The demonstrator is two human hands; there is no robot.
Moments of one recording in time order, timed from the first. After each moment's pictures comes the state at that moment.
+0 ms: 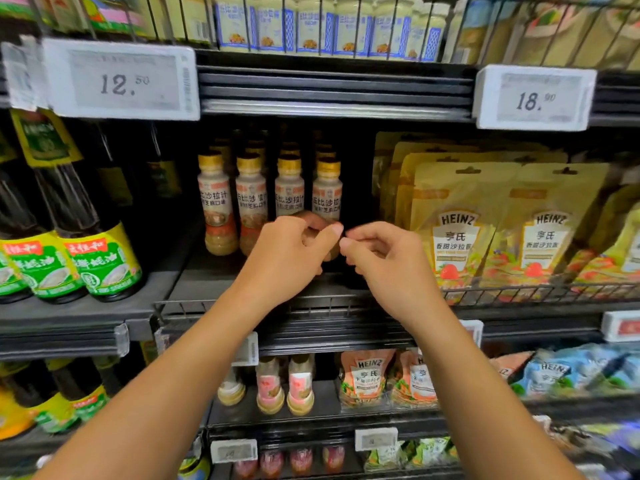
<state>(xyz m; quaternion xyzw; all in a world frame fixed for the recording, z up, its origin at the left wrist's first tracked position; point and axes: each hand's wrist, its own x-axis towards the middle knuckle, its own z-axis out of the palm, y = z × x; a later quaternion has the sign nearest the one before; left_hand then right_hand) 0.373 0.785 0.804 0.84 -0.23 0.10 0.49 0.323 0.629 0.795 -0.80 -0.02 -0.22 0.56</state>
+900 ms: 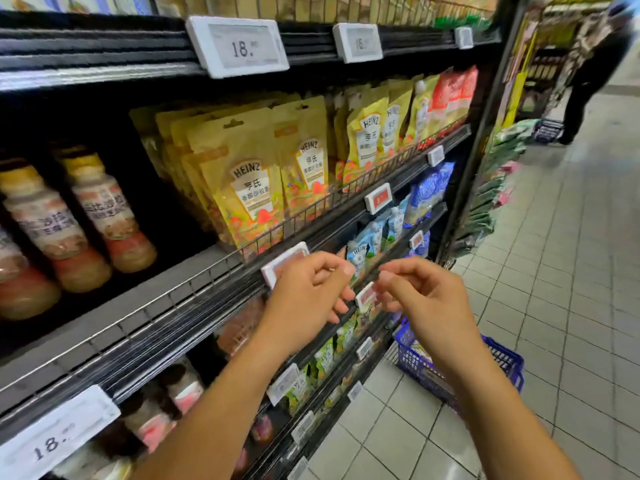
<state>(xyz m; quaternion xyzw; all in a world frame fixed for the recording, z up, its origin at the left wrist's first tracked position) 0.256 0.671 0.740 0.61 -0.45 -0.30 0.58 0.098 0.590 0.737 -0.64 0.30 -0.44 0.56</state>
